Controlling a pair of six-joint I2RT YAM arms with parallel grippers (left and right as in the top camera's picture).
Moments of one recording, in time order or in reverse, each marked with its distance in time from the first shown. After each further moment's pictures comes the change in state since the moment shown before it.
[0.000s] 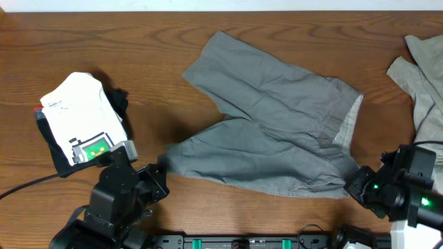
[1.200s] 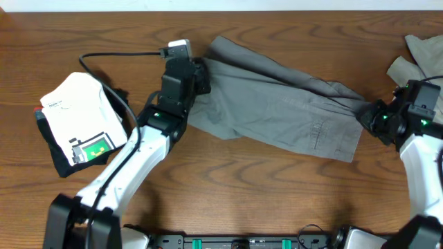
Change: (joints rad) left arm 0.062 0.987 0.131 1.121 -0.171 0.476; right arm 0.002 0.631 0.168 0.694 0.000 0.057
